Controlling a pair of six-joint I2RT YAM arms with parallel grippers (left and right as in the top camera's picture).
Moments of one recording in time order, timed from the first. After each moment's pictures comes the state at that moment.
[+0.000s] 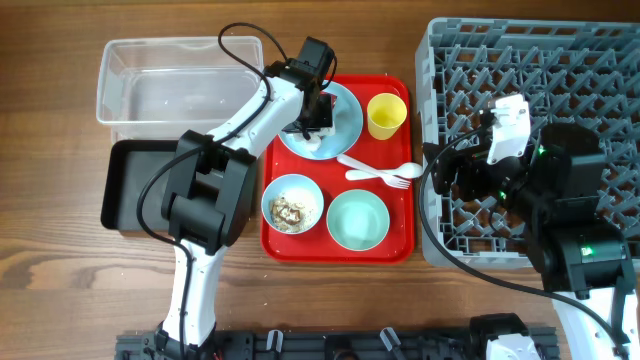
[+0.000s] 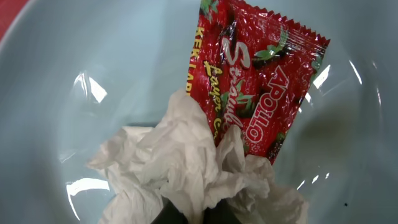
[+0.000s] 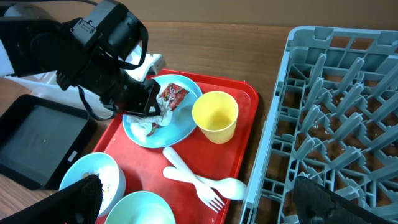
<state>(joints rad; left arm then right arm) -0.45 2.28 1.77 -0.81 0.02 -0.45 0.09 0.93 1.00 -0.68 -0.32 0.02</state>
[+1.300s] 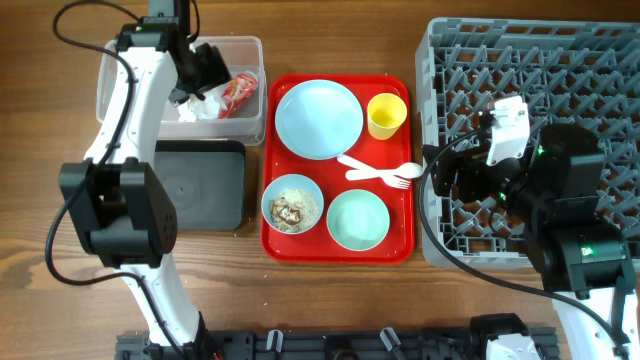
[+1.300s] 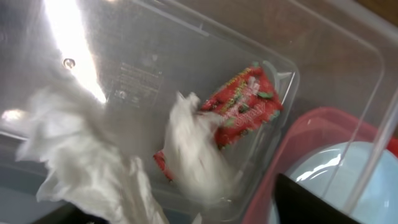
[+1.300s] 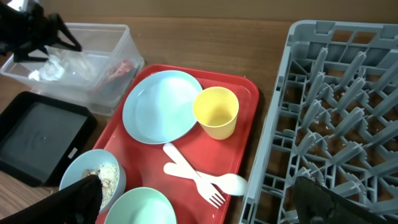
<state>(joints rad) -0.02 2.07 1.84 -0.99 0.03 -0.45 0.09 0.93 1.00 -0.70 -0.32 0.02</state>
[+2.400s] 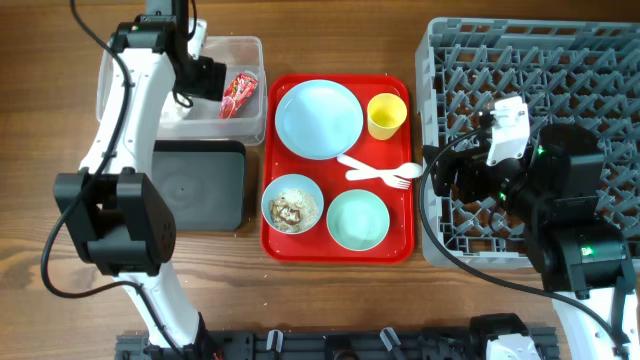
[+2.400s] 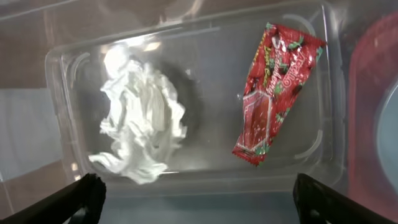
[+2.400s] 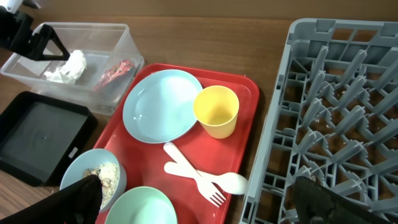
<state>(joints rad) -0.03 2.02 1.84 -1.03 -0.13 0.16 0.09 0.93 1.00 -0.70 -0.32 0.02</state>
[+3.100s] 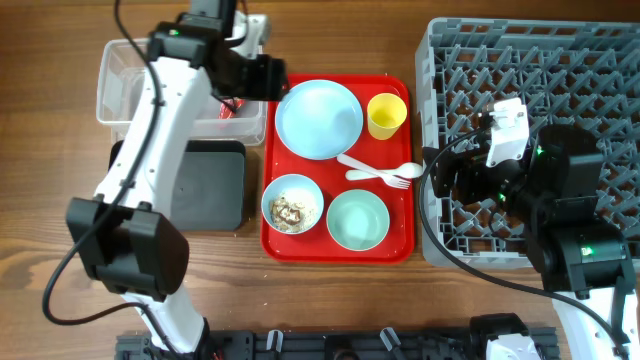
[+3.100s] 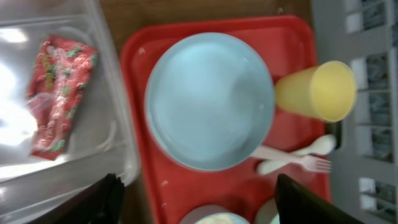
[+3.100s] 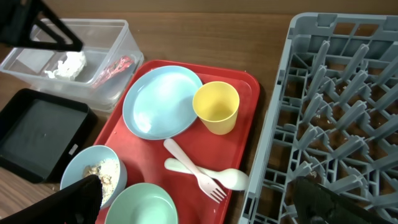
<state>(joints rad) -0.23 1.91 1.84 -1.07 0.29 -0.11 0.09 0.93 1.00 -0.72 -0.32 0.02</state>
